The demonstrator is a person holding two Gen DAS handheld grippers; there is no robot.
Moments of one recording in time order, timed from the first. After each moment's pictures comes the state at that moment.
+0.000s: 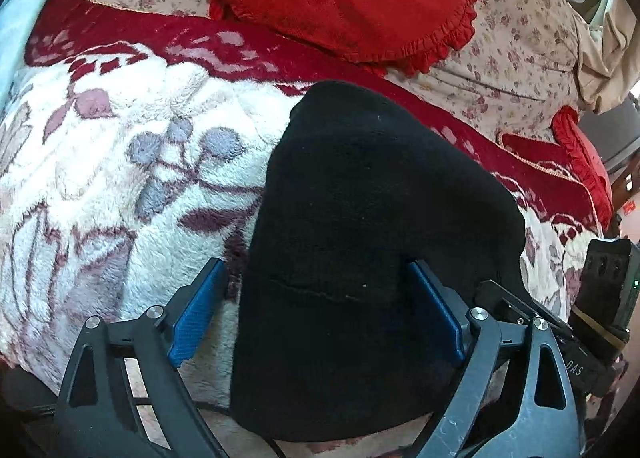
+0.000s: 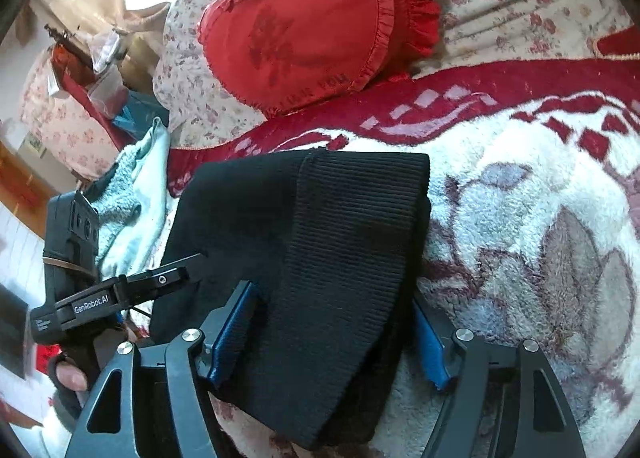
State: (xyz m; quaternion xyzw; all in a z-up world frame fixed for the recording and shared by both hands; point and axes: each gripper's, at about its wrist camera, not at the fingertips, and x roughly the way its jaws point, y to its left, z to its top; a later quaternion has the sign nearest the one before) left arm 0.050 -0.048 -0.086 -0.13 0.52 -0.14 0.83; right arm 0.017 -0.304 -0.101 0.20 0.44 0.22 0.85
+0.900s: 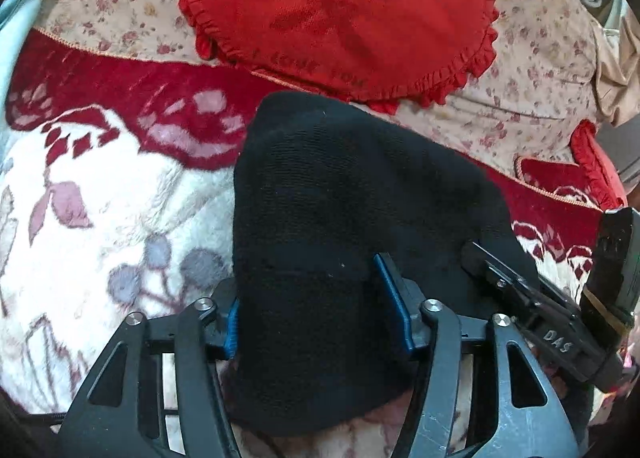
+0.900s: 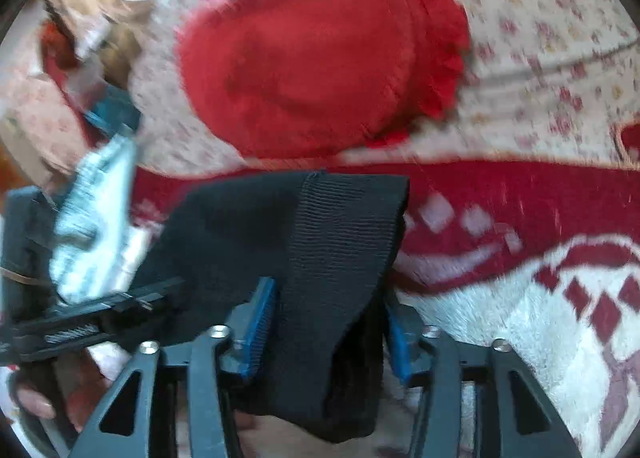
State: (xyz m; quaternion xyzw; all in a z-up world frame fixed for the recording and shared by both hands) left arm 0.124 -0.059 -0.072 -0.11 0.51 -0.12 0.84; right arm 0.114 -0.294 -0.086 0.14 0.43 0.17 0.87
